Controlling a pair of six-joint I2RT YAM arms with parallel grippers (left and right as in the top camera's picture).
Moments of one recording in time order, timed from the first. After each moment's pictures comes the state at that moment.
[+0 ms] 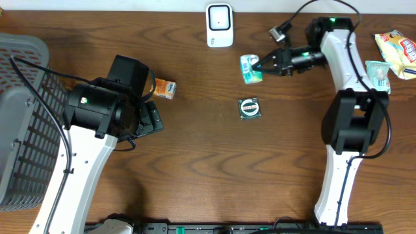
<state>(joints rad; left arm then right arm) -0.28 1.36 1.53 -1.56 -0.17 -0.62 -0.02 2.38 2.15 -1.63 -1.28 -0.54</state>
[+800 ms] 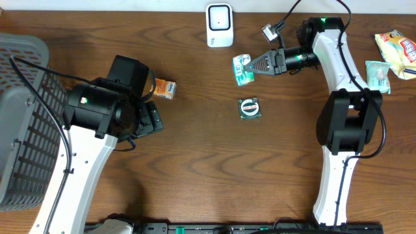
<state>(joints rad) -0.28 1.36 1.53 -1.56 -0.17 -0.62 0.04 2.38 2.15 -1.63 -1.34 -0.74</state>
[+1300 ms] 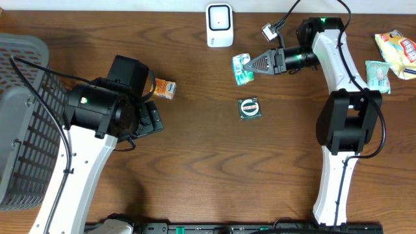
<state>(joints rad) -0.28 1.36 1.53 -1.56 -0.17 -0.62 0.05 2.38 2.15 -1.61 -1.35 -0.74</state>
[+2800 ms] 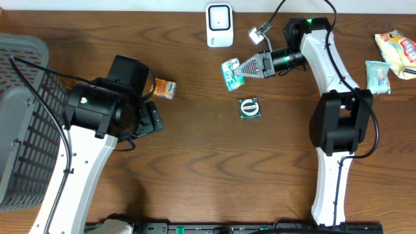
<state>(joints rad) -0.28 1.36 1.53 -1.56 -0.17 -0.62 0.11 2.38 2.15 -1.55 -1.30 -0.74</state>
